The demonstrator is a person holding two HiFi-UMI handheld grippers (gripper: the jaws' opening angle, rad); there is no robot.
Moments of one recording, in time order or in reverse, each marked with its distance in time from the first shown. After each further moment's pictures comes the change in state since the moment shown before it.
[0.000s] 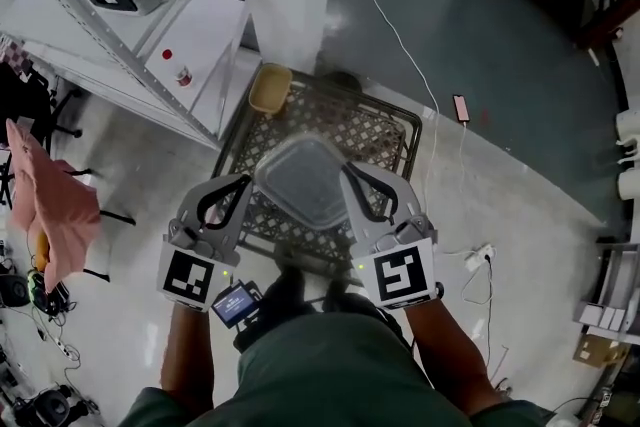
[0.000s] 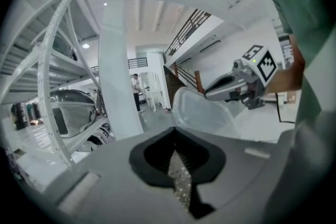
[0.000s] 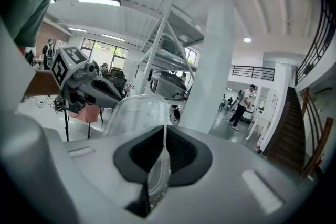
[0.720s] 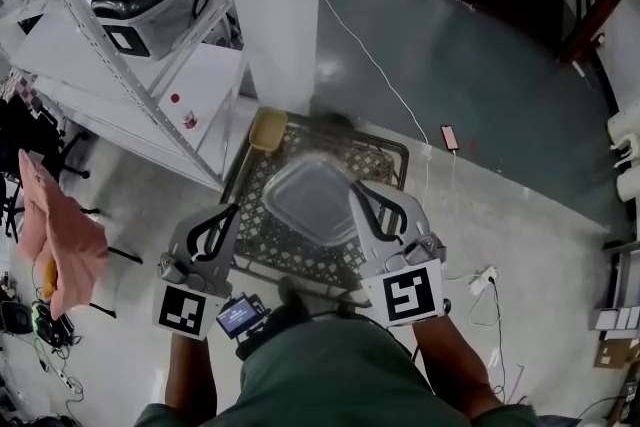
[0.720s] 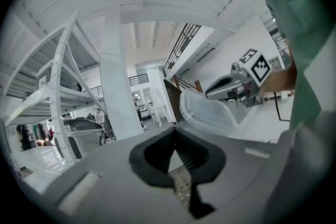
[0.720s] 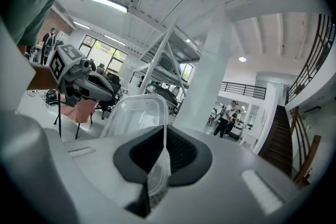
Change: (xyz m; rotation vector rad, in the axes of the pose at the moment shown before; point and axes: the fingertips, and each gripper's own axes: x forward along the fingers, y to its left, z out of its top) left arm -0.073 -0.025 0.074 0.107 -0.125 0.068; right arm -0.087 -0.009 0.061 -0.104 -0.092 -0.108
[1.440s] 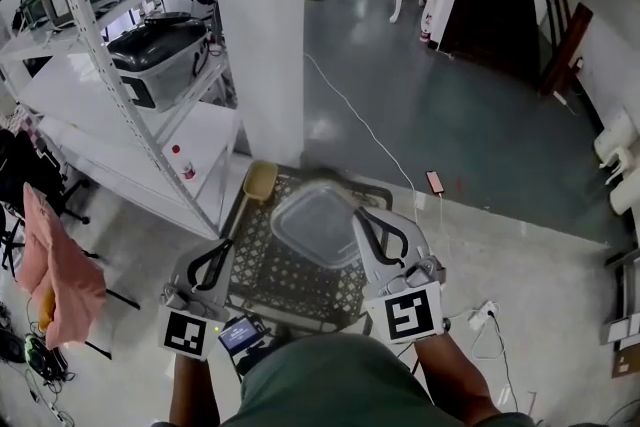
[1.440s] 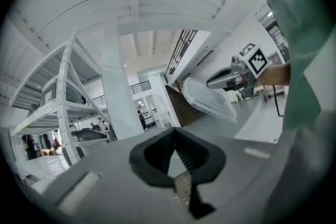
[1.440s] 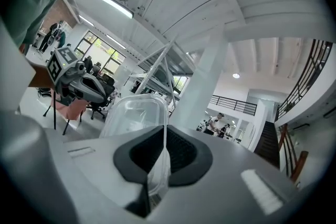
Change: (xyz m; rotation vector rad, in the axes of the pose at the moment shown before) left arm -0.041 -0.009 0.059 0.046 -0.065 0.051; right arm -0.069 -0.032 0.071 -0.090 -0.076 -0.097
